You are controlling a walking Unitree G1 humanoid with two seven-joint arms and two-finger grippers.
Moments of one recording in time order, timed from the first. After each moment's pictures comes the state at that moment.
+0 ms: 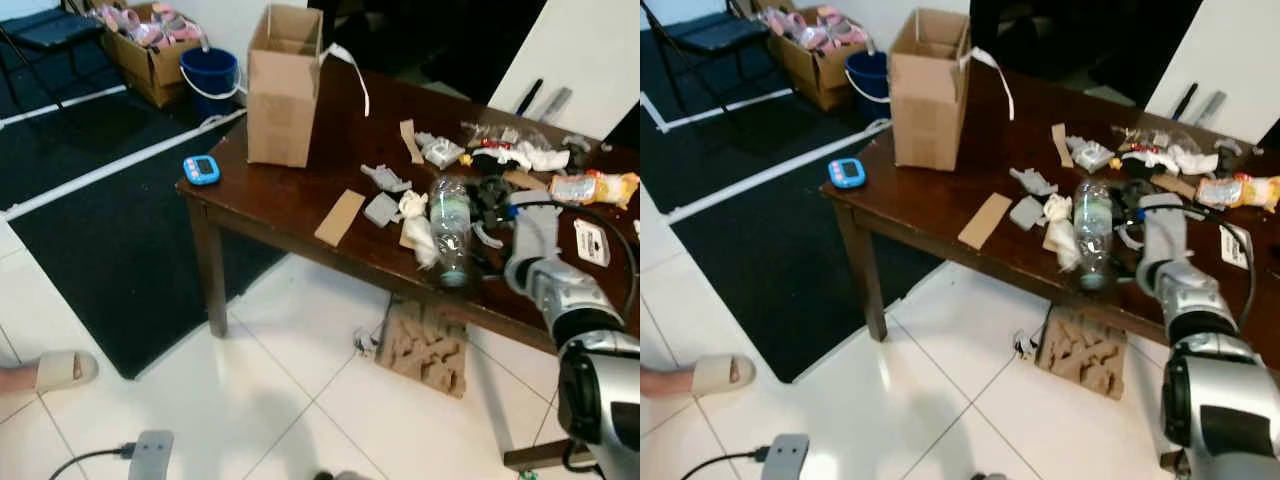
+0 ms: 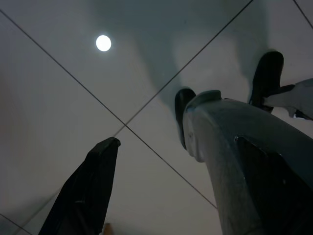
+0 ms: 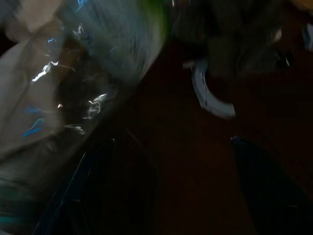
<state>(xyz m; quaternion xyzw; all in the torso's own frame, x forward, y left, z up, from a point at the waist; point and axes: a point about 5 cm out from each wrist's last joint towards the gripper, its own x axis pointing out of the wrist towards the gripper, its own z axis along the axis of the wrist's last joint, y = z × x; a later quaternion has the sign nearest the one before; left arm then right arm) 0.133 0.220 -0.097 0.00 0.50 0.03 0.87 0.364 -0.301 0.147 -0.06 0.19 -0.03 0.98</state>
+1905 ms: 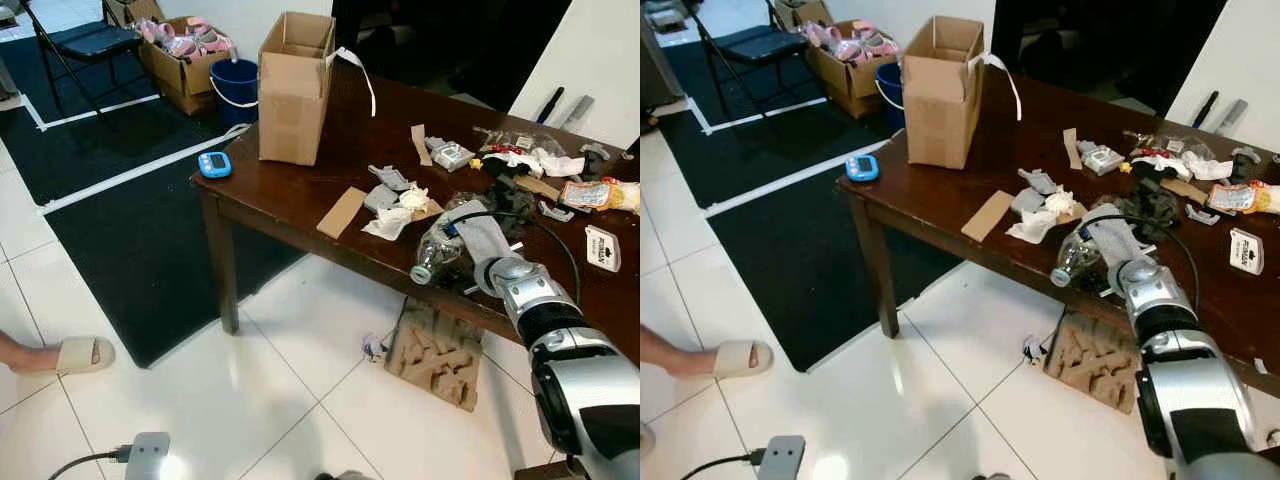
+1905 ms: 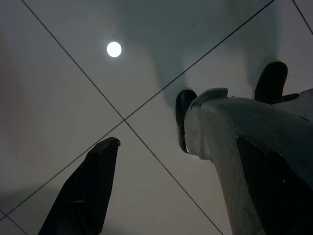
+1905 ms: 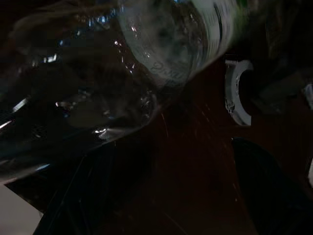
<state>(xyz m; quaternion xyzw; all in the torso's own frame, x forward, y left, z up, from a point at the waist) 0.127 0.221 -0.099 0.00 0.50 0.03 0.87 0.374 -0.263 0.133 -0.28 0.27 -0.01 0.92</state>
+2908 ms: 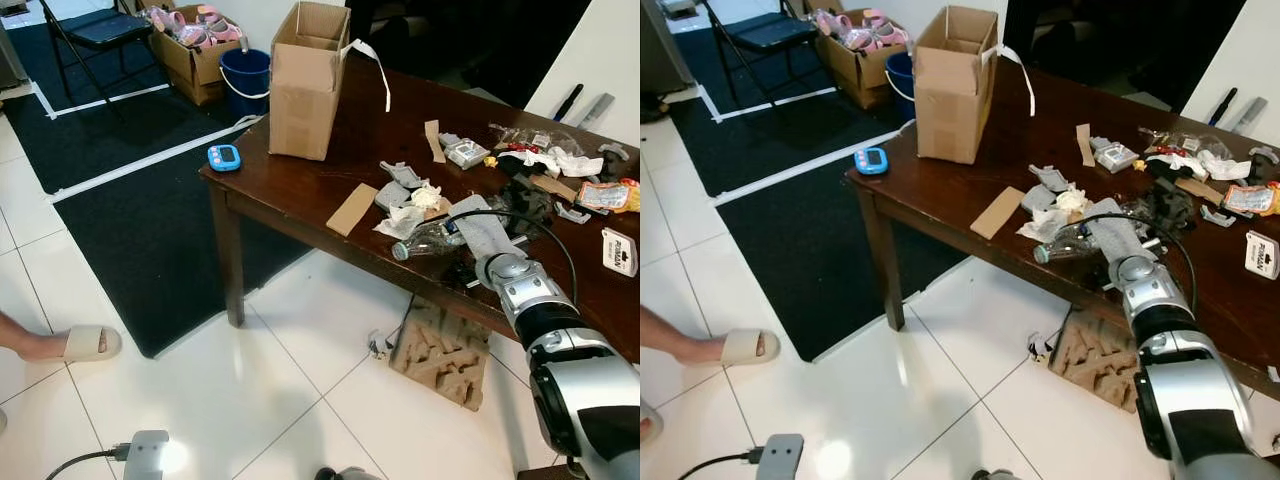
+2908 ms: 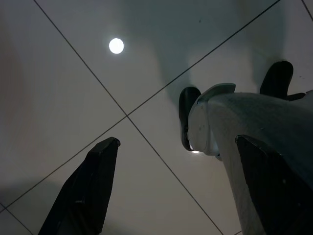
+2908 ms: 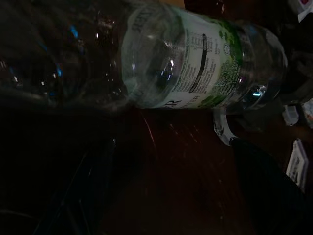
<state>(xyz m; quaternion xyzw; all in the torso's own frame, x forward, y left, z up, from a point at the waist) 0.127 0.222 -0.098 0.00 0.49 0.03 0.87 0.375 -0.269 0.141 -0.33 0.24 -0.05 0.91</state>
